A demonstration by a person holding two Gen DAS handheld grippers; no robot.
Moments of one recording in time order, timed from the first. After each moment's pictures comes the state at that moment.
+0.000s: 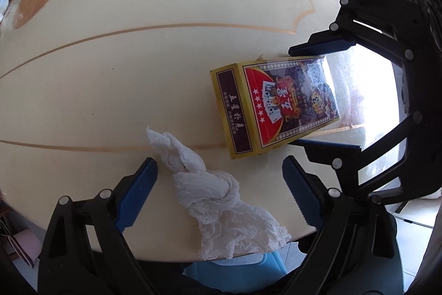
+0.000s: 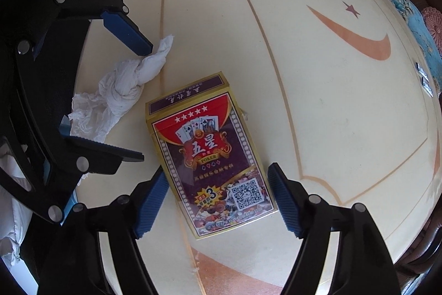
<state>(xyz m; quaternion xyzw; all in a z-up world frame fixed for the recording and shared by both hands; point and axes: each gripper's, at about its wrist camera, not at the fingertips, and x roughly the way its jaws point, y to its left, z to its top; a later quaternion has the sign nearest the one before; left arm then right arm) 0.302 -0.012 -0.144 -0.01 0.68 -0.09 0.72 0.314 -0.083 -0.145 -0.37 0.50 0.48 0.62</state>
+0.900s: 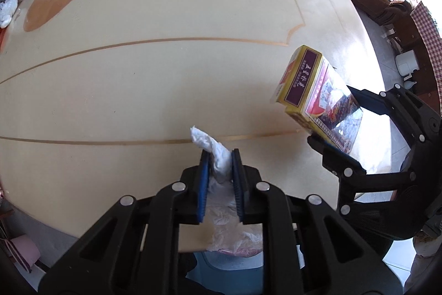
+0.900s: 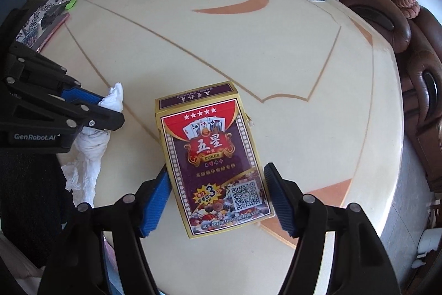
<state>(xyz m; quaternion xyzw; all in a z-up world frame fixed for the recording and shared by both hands) 0.283 0.001 -0.124 -0.02 0.65 -0.10 0.75 0.286 -0.141 -0.112 -0.17 0.51 0.23 0.81</state>
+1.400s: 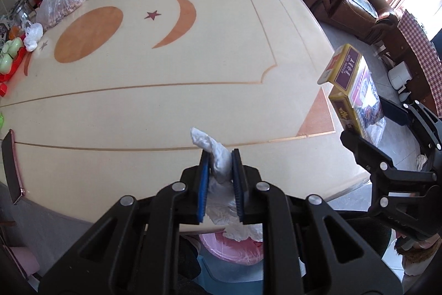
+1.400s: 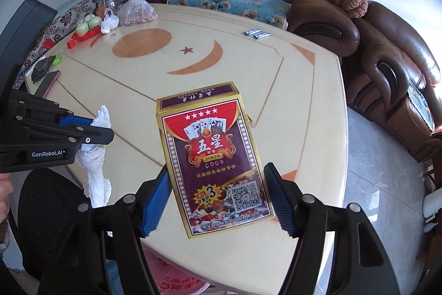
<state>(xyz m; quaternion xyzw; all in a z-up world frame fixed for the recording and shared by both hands) 0.228 0.006 -0.037 -0.01 0.56 -0.10 0.82 0.222 -0.164 -0.006 -0.11 0.44 0.16 0.88</state>
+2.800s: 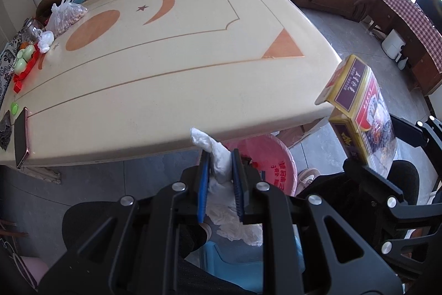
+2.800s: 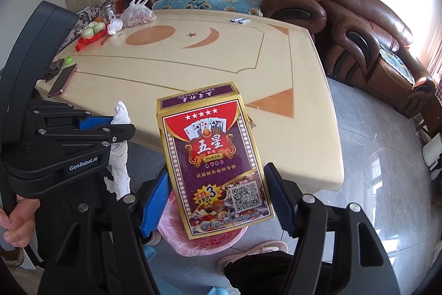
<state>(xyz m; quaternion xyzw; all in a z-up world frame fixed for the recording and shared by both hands) 0.085 -0.029 -0.064 0.06 0.53 -0.11 0.84 0.033 -0.161 -0.032 -0.06 0.44 0.10 0.89</state>
